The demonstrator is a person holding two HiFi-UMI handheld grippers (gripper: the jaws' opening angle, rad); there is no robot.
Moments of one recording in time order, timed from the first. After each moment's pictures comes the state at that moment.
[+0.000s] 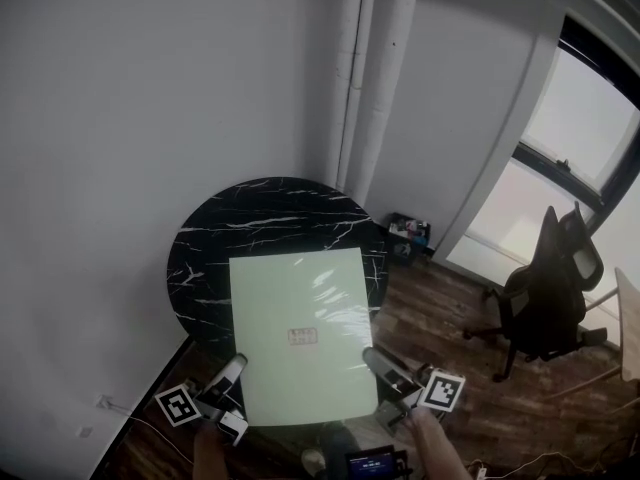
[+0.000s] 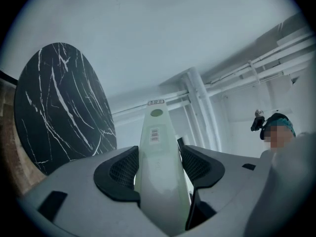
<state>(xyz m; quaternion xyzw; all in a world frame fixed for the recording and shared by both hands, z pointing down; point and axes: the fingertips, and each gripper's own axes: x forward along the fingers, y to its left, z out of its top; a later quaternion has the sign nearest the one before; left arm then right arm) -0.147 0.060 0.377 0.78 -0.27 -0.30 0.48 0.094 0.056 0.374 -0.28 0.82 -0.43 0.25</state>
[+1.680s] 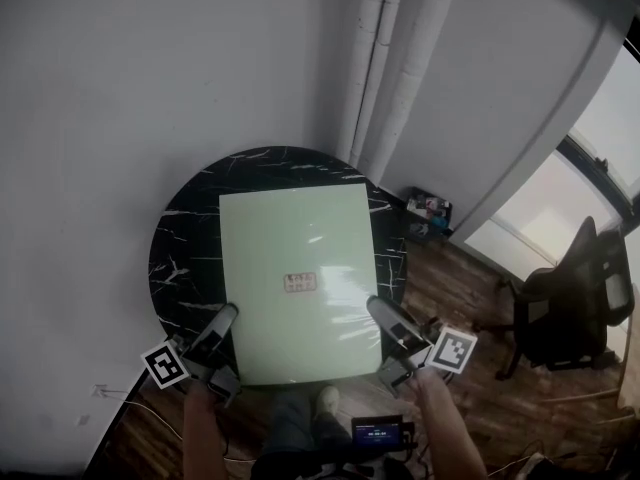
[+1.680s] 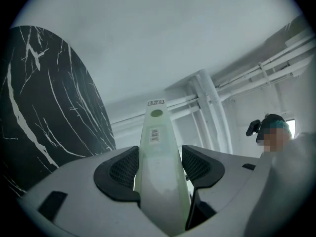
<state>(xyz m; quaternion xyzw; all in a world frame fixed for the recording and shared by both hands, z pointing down) -0.141 -0.128 0.387 0.77 -0.28 -0.32 0.47 0.100 -0.144 0.384 -0.26 0.83 -0.44 0.23</state>
